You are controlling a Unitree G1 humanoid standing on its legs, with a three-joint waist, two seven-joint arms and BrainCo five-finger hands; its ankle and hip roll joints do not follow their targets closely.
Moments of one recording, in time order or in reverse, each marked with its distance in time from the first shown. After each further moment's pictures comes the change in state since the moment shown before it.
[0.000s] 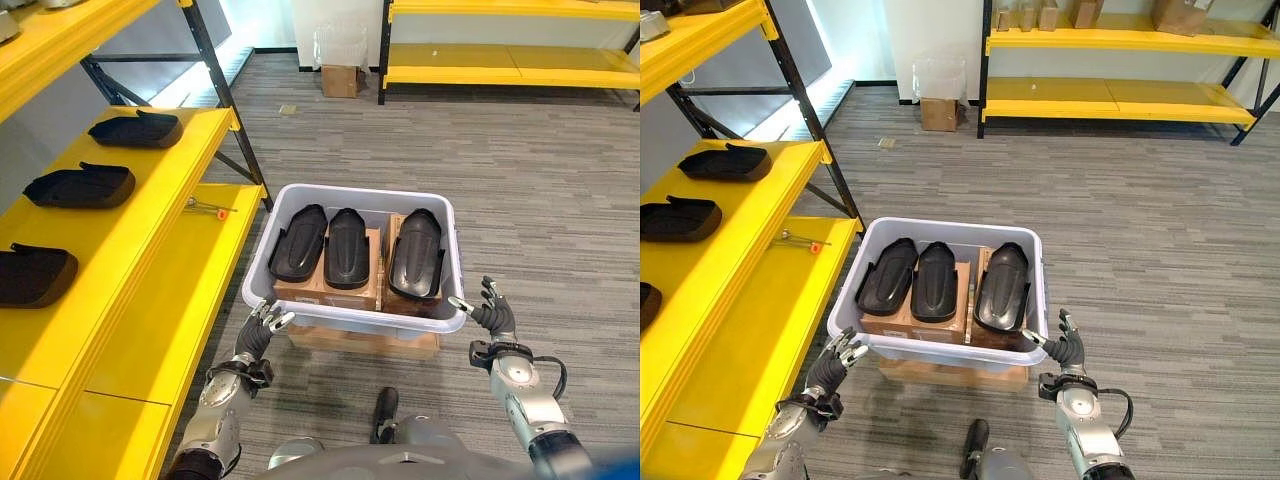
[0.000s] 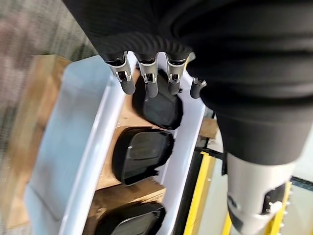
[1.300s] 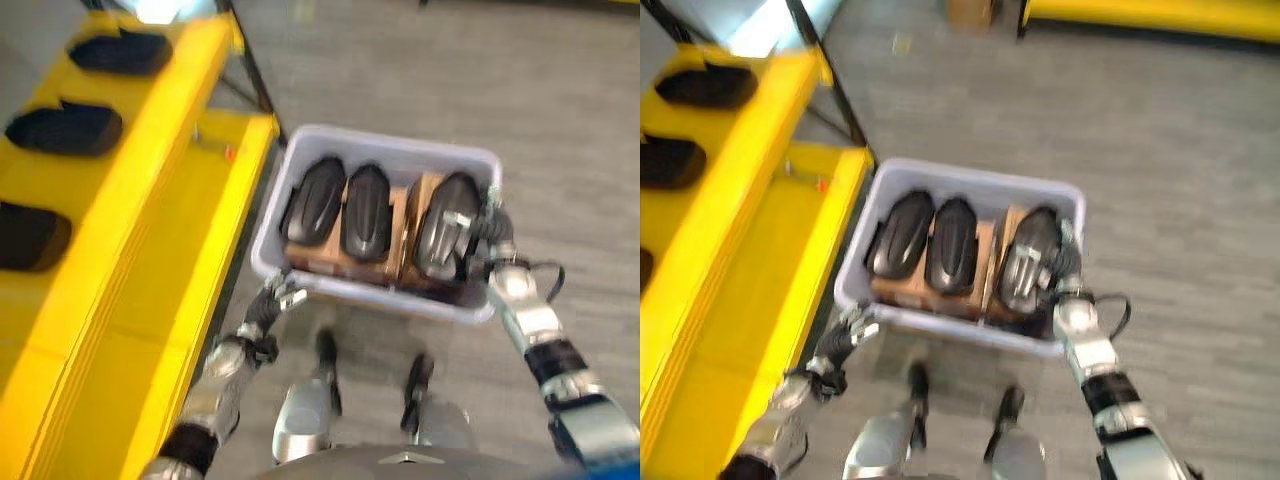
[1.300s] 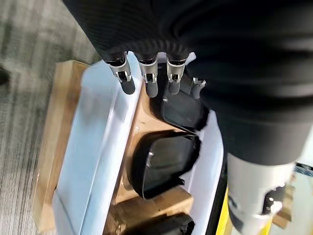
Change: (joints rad) left arm -0.232 0.114 -0.109 -0.128 -0.075 0.005 -0.021; right arm -0.567 -0.119 0.051 0.119 0.002 -0.034 -0.022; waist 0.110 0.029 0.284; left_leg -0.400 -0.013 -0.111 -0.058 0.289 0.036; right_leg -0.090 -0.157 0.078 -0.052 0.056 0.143
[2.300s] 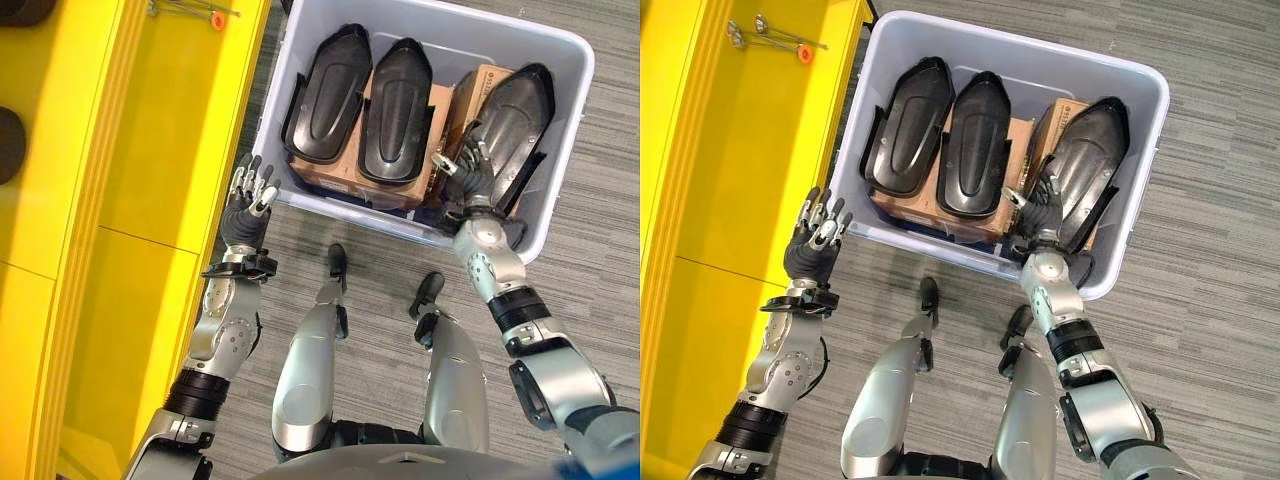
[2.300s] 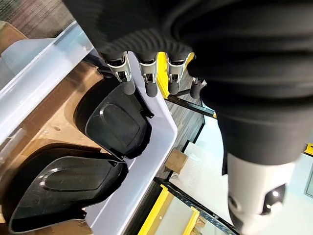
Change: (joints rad) left arm -0.050 -0.038 0.092 -0.313 -0.222 -0.124 0.195; right arm -0.148 0.151 -0.011 0.066 0.236 -0.015 -0.055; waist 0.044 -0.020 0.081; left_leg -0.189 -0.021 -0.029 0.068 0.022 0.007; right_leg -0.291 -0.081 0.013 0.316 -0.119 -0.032
